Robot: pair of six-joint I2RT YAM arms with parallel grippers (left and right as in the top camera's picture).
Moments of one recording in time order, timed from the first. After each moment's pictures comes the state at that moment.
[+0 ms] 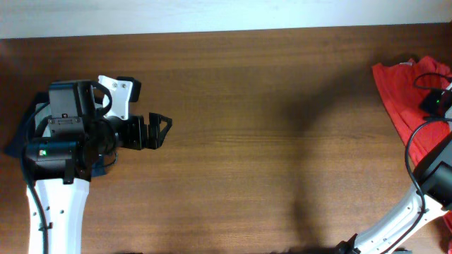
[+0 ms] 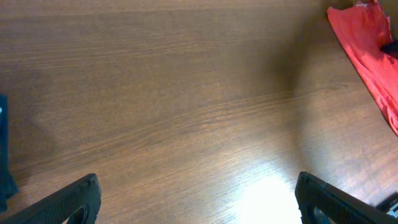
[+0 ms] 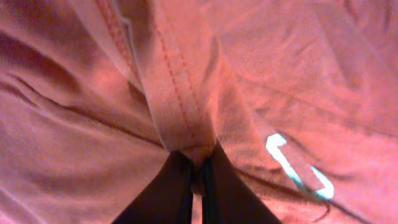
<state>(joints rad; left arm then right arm) 0.03 1.24 1.37 -1.05 0.47 0.06 -0.70 2.25 1.67 -0.38 -0.01 0.02</state>
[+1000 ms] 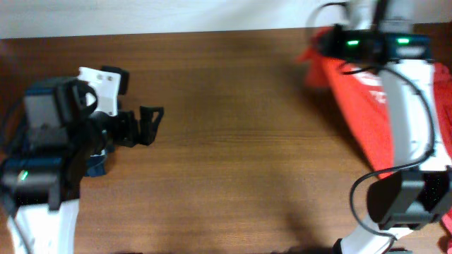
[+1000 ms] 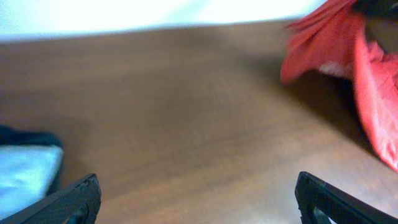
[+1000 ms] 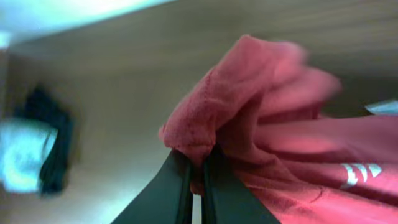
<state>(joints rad) 0.03 1.17 1.49 -1.04 0.41 0.06 -0.04 1.86 1.91 -0.87 -0.45 0.21</state>
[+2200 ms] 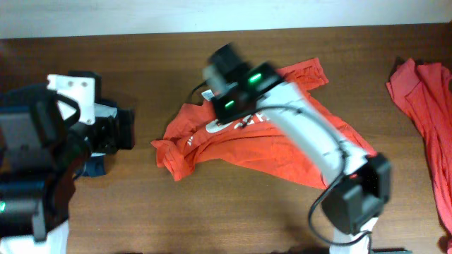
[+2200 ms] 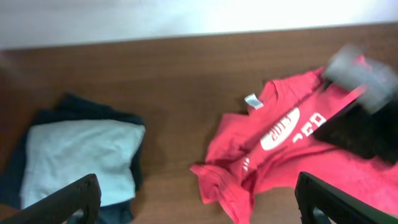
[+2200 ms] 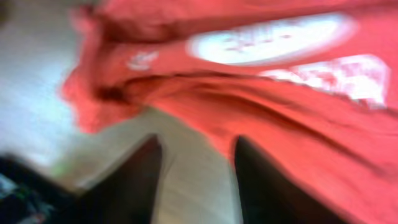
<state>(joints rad) 0.03 1.13 1.60 -1.16 0.12 0.06 0.55 1.96 1.89 -1.14 -0.16 0.18</state>
